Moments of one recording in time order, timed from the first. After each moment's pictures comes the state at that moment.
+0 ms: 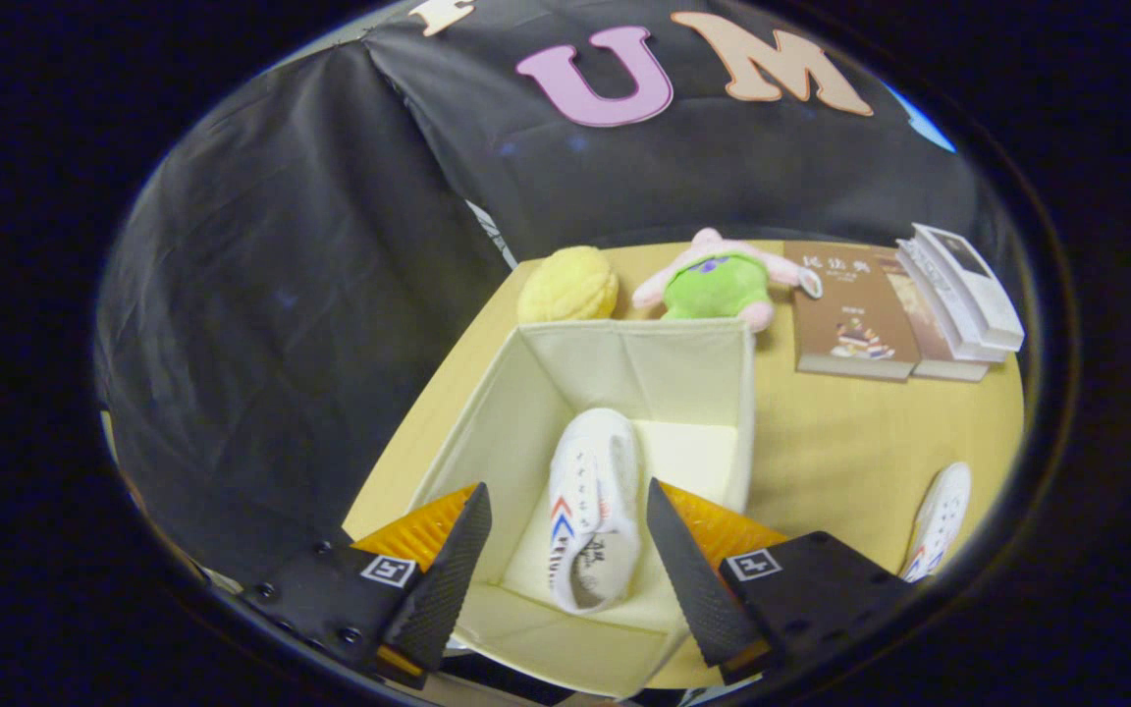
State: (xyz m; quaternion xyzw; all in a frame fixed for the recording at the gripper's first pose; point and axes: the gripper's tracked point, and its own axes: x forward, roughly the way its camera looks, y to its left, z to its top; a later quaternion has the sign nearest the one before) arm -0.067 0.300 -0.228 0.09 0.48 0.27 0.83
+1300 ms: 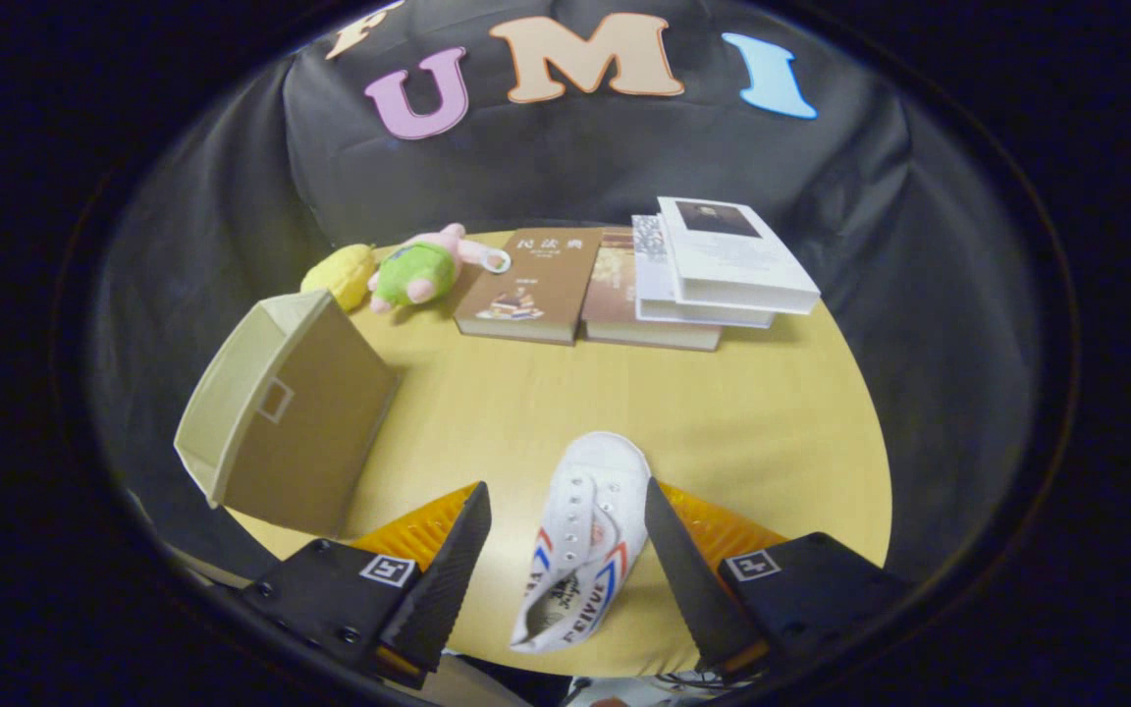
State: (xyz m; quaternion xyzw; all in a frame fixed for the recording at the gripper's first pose) arm -0.051 -0.046 -0.288 0.00 0.51 0.12 0.85
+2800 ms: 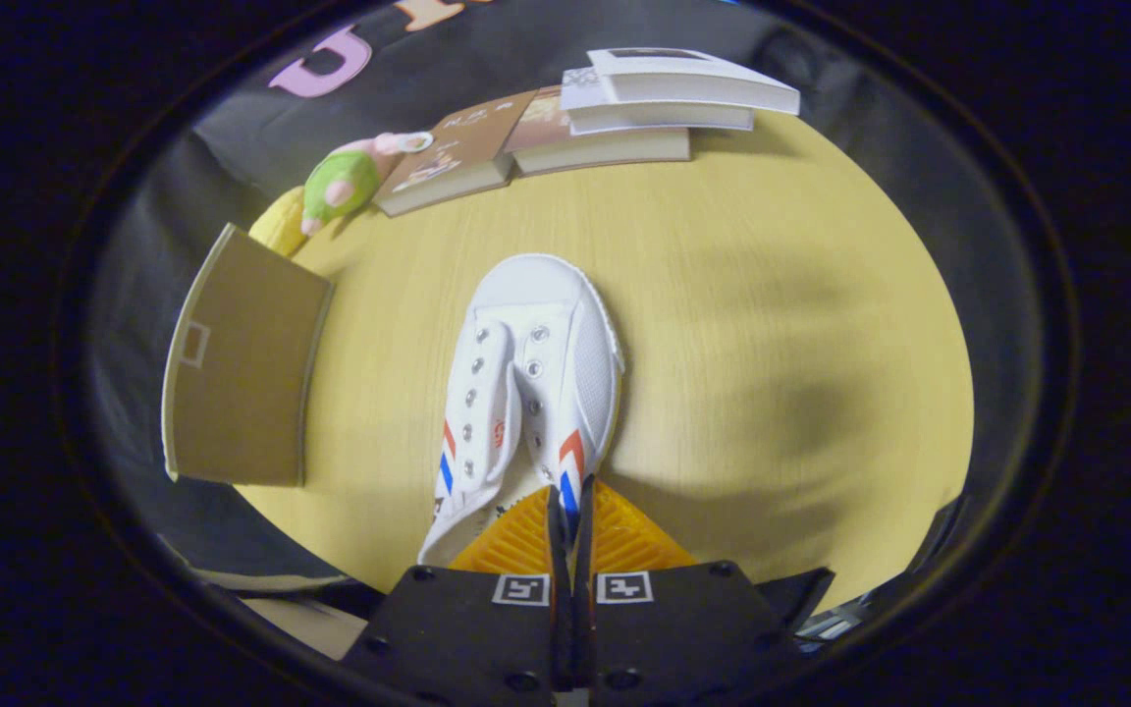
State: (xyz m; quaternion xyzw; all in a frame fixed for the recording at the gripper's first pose) arm -0.137 -0.065 -0.377 0.09 0.66 0.09 0.74
